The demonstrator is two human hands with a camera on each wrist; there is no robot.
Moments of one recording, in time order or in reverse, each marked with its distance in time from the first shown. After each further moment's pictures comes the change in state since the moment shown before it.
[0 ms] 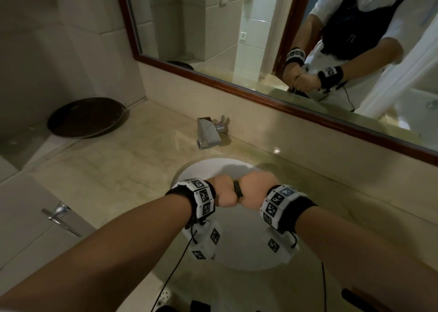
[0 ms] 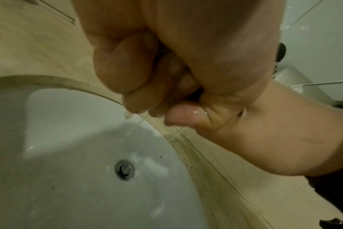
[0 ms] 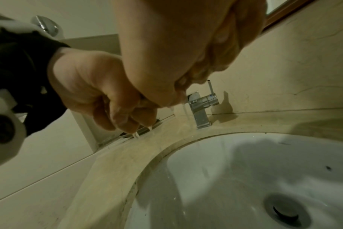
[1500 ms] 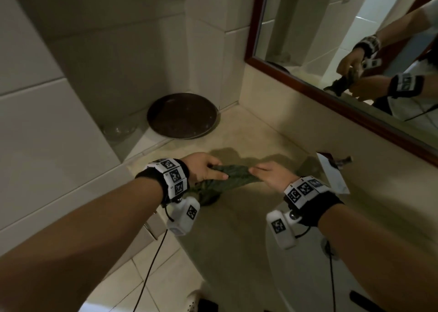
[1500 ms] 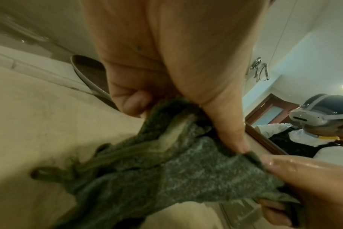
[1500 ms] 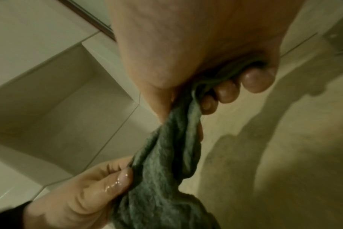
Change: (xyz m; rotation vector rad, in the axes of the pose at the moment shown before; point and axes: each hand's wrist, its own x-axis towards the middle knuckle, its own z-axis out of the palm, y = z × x) left_hand -0.024 -0.340 -0.141 -0.475 0.126 -0.083; right_hand 0.229 -0.171 -0.078 0.799 -0.101 -0.141
